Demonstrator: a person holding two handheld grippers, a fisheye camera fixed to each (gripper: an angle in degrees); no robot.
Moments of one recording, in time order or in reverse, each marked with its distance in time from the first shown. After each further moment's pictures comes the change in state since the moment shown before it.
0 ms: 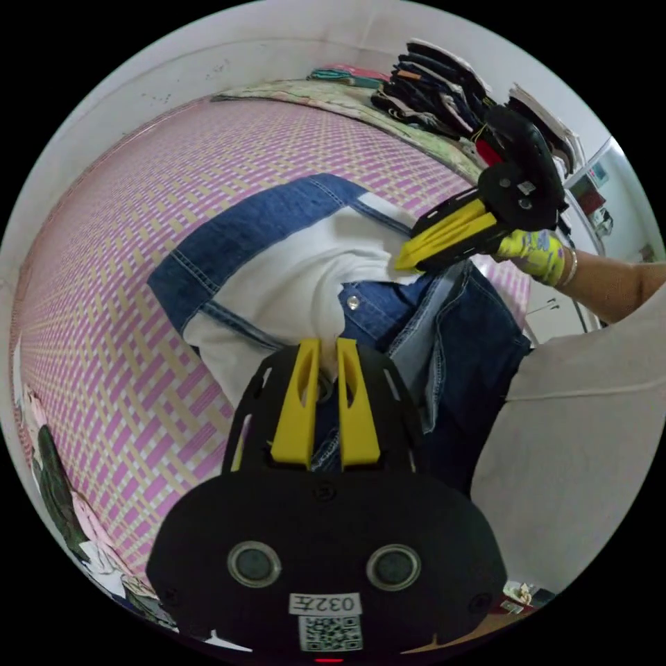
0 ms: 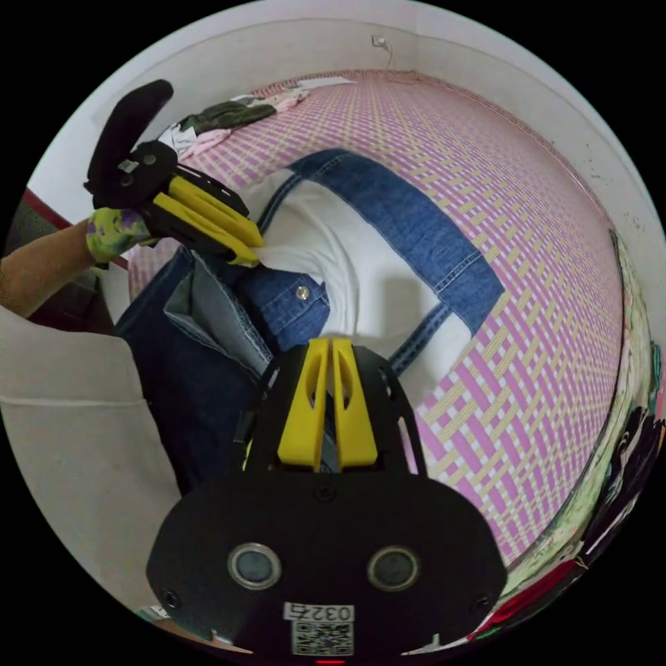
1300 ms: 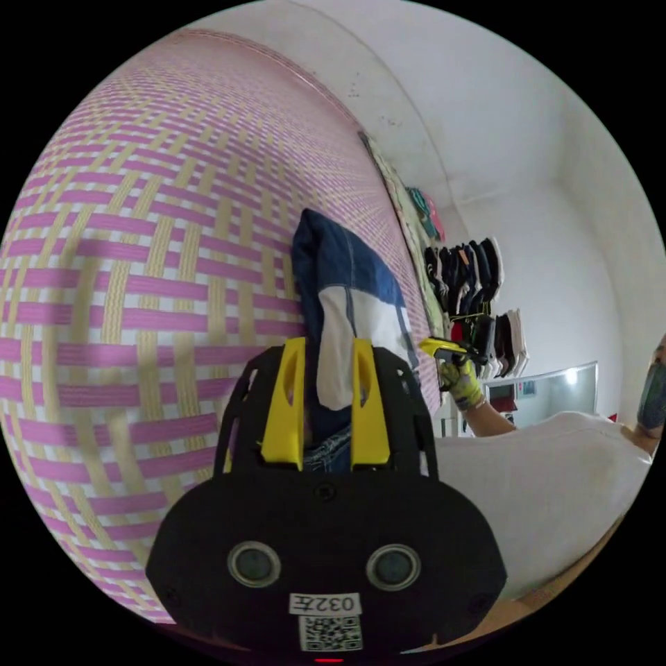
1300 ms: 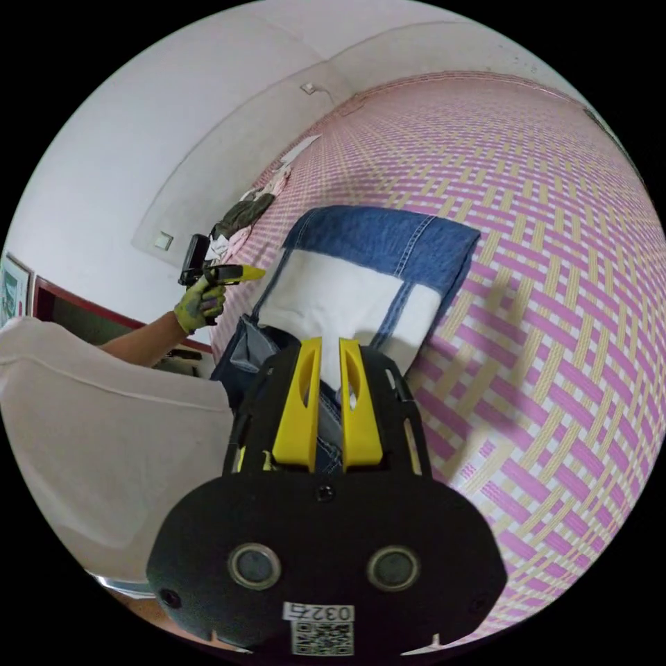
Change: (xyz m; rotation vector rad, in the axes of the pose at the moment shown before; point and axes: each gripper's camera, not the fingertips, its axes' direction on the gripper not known) left arm -0.234 0.184 0.030 0.362 0.510 -0.678; right arm 0.118 0.065 -0.036 0.227 -0.471 0.266
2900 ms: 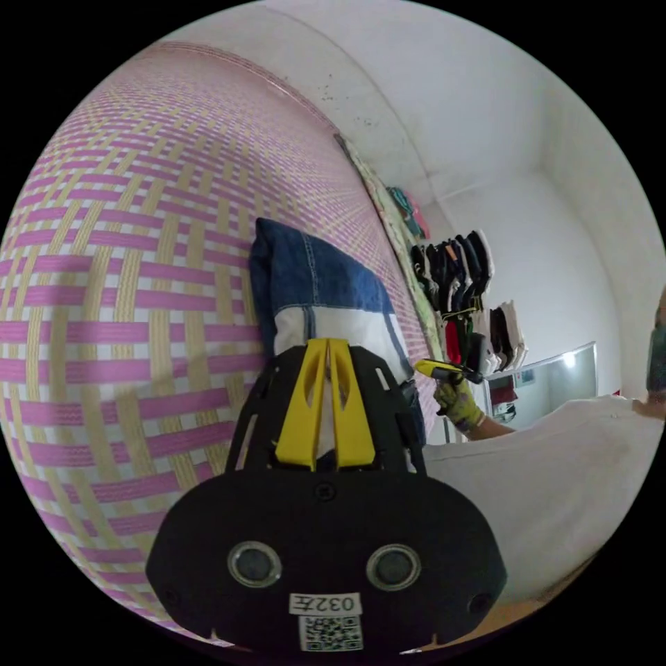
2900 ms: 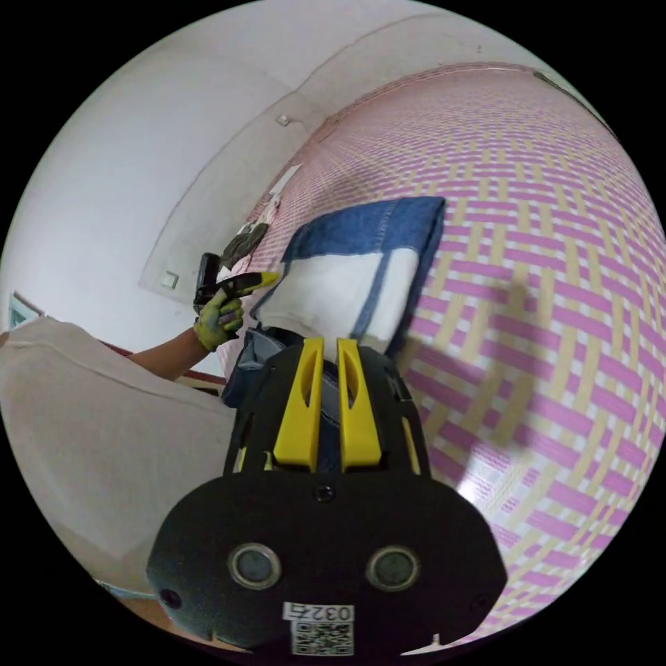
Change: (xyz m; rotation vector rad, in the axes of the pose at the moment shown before) left arm -0.051 0.031 0.118 0.024 0.032 0.080; right arm 0.142 0.085 0.025 0.123 -0.082 0.121
